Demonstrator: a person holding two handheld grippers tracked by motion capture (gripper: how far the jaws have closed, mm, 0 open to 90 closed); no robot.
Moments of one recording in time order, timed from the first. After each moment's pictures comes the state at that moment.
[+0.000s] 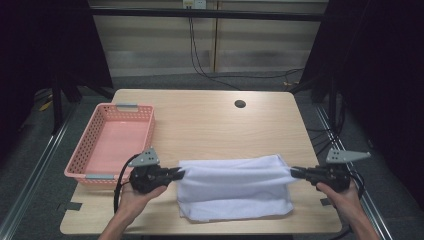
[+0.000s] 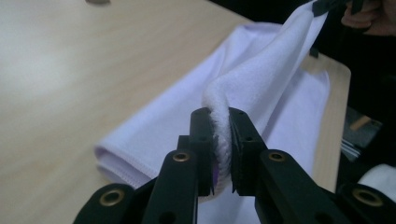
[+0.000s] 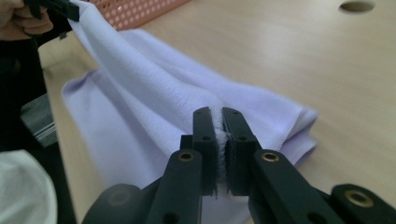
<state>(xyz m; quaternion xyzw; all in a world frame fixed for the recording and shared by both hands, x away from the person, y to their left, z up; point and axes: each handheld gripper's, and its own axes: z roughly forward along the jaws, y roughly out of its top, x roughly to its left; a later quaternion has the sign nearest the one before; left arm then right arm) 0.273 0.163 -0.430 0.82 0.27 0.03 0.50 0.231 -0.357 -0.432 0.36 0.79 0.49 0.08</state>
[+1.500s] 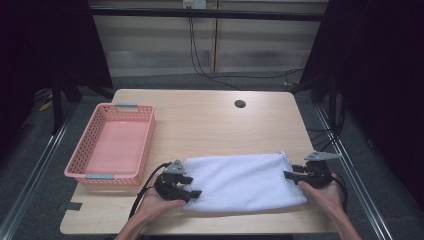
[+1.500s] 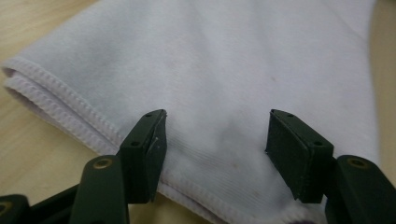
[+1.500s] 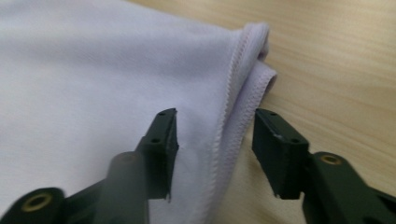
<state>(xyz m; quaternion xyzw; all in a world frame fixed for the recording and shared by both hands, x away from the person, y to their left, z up) 0.284 0.118 -0.489 0.87 0.26 -0.03 0.41 0.264 -0.345 -0.486 0.50 0.78 0.36 0.15</state>
